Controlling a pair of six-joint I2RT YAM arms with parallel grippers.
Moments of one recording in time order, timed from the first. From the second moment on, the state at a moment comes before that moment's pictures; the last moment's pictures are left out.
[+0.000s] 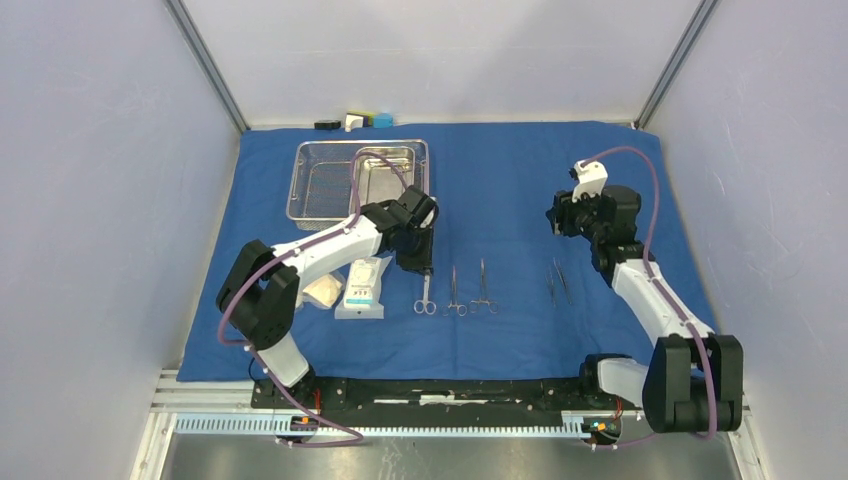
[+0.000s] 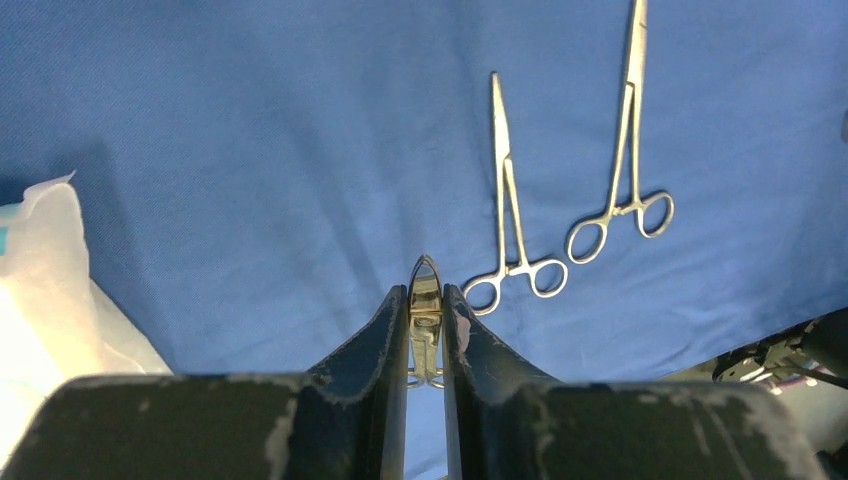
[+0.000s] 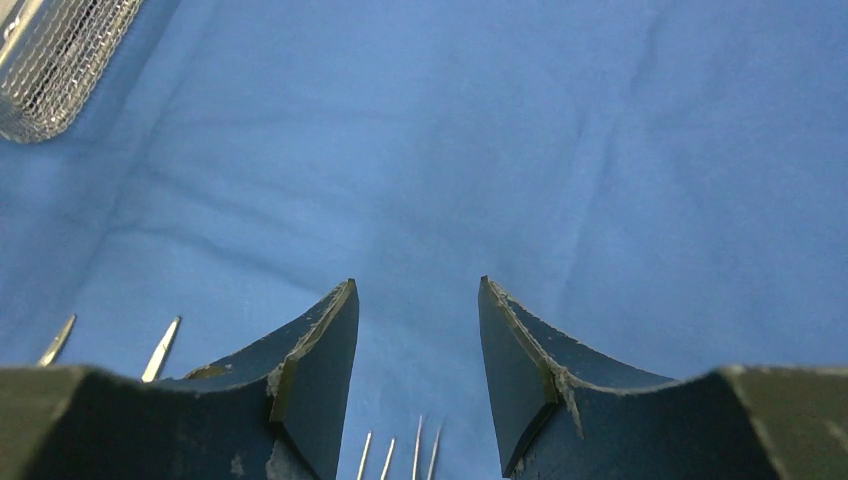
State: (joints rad) left arm -0.72 1.68 1.20 -0.62 0.12 -0.56; right arm 0.02 1.20 0.68 0.08 -0.28 -0.09
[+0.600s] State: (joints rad) left arm -0.72 1.76 1.20 -0.65 0.06 -0.64; right arm -0.05 1.06 0.49 0.11 -0.35 -0.21
